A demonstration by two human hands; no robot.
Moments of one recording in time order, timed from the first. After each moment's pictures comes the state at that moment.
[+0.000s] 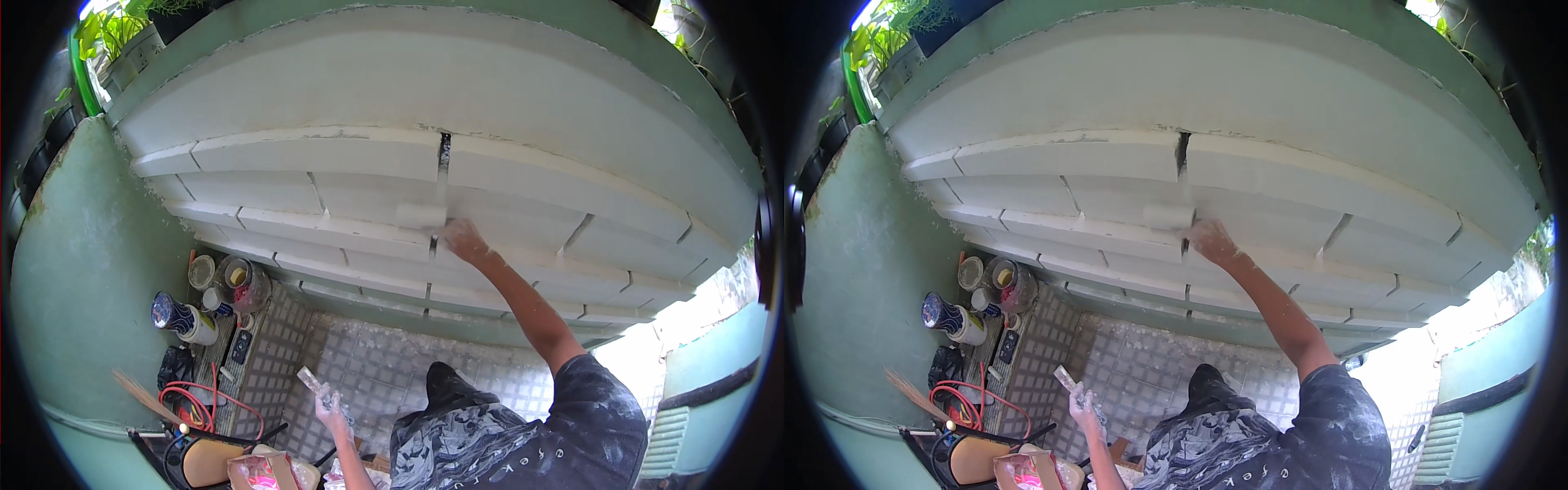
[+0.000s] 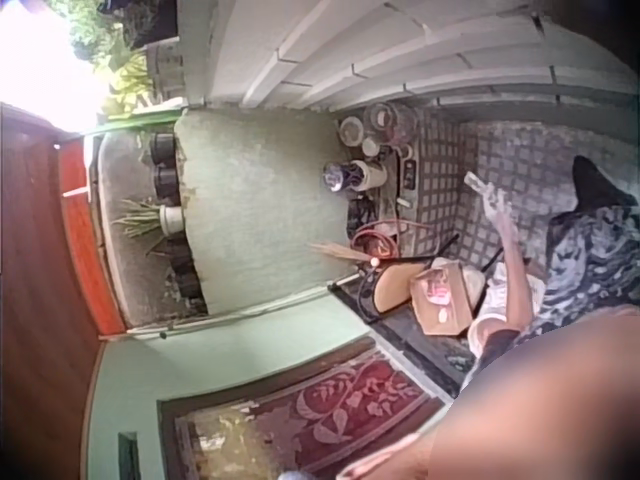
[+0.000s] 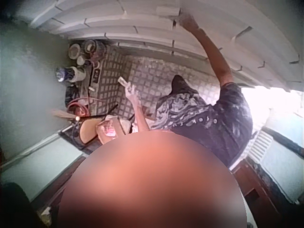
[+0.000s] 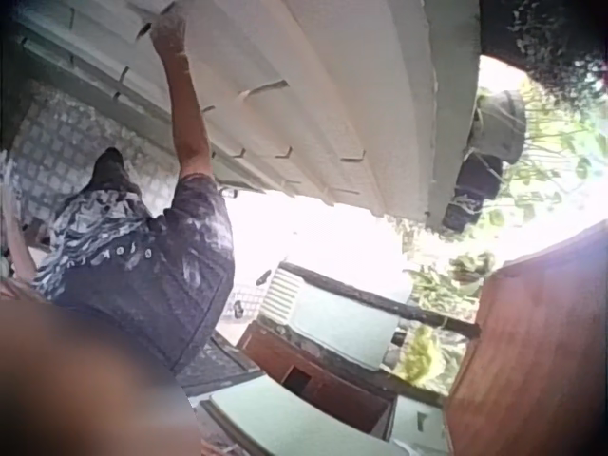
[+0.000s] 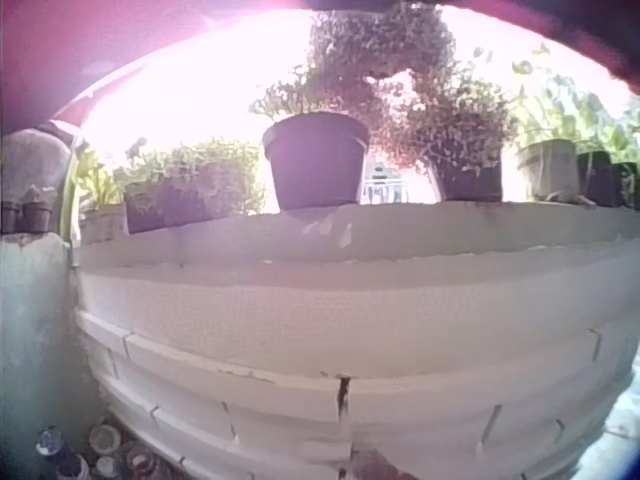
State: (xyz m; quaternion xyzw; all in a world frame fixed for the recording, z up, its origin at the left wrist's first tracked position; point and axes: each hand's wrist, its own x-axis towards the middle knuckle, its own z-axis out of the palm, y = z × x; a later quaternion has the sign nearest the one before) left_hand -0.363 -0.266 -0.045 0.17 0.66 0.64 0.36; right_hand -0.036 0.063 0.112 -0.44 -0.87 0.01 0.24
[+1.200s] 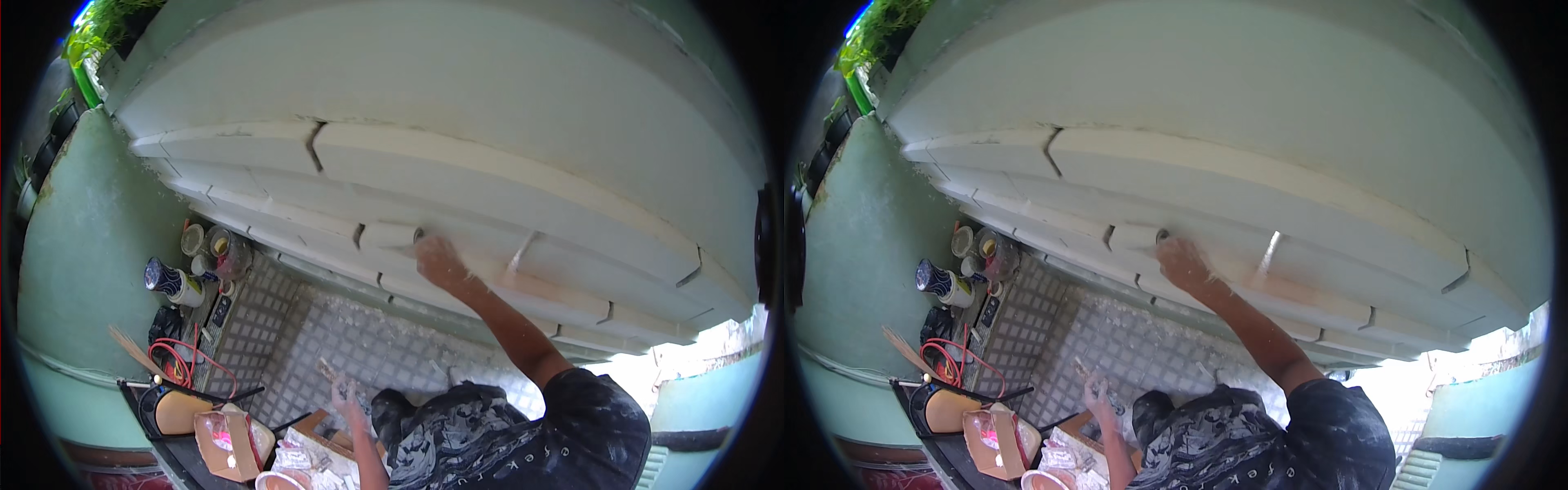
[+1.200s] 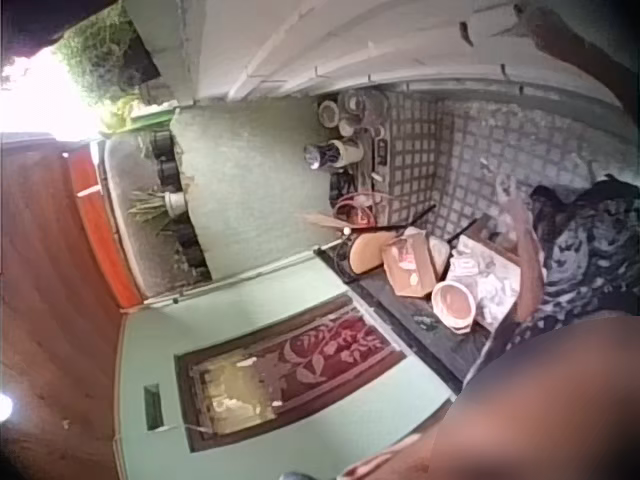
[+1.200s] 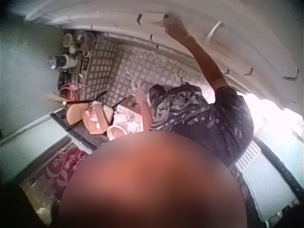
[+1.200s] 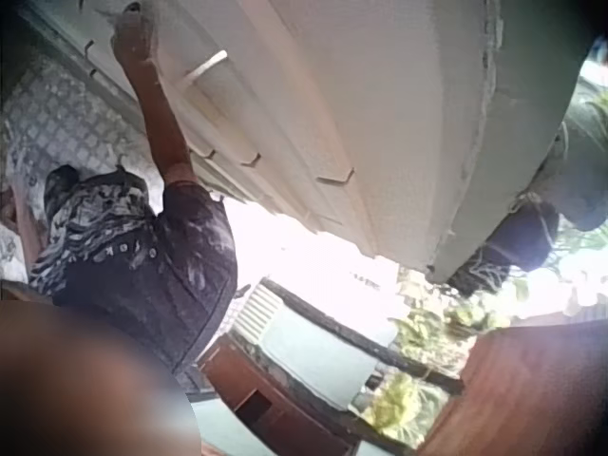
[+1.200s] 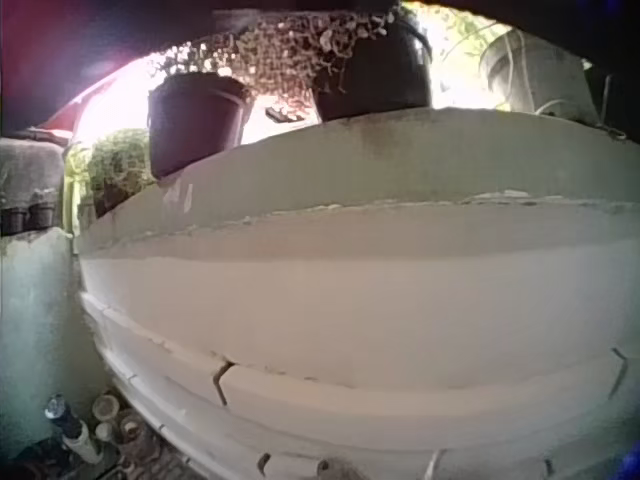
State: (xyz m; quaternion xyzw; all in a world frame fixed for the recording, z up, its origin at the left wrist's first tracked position) left_hand -0.112 -0.261 -0.074 0.13 0.69 0.63 0.33; right_hand 0.090 0.045 0.050 -0.39 -0.88 0.02 0.26
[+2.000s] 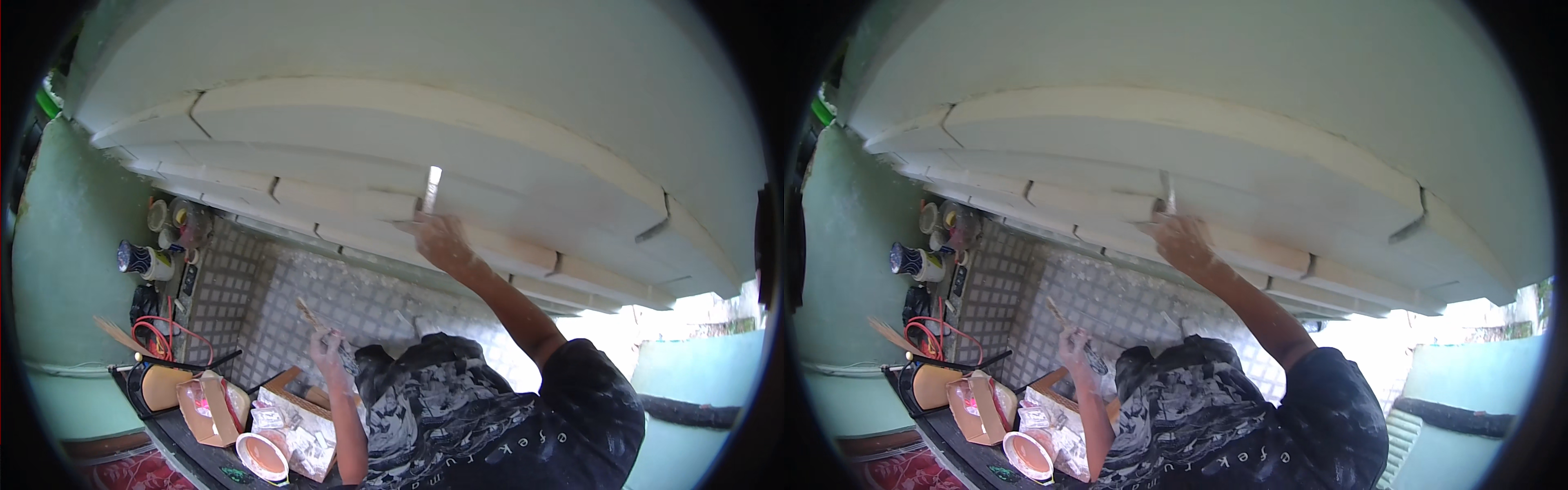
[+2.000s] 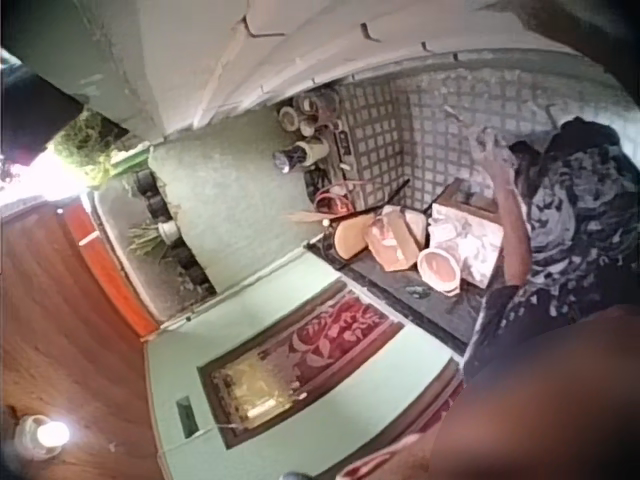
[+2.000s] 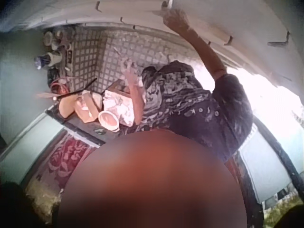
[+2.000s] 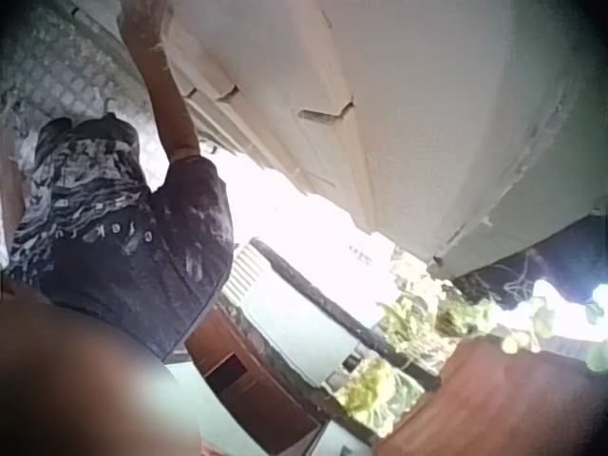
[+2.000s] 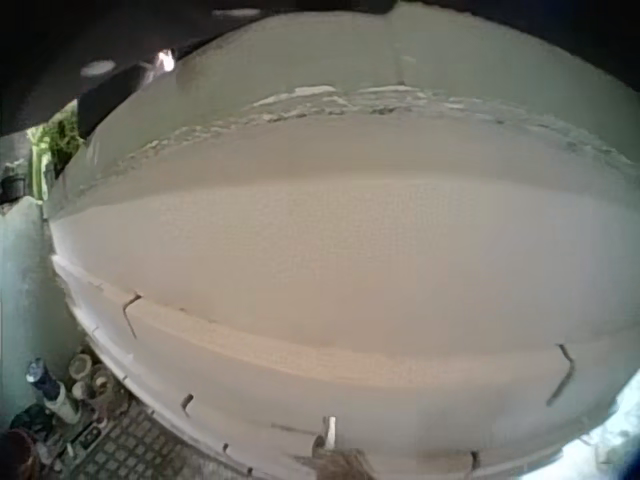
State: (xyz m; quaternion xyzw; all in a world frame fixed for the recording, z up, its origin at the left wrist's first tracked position) left_hand 0.023 -0.240 -0.003 0.17 0.56 0.69 0.43; right_hand 0.252 -0.013 0.008 -0.39 -0.87 -0.02 0.29
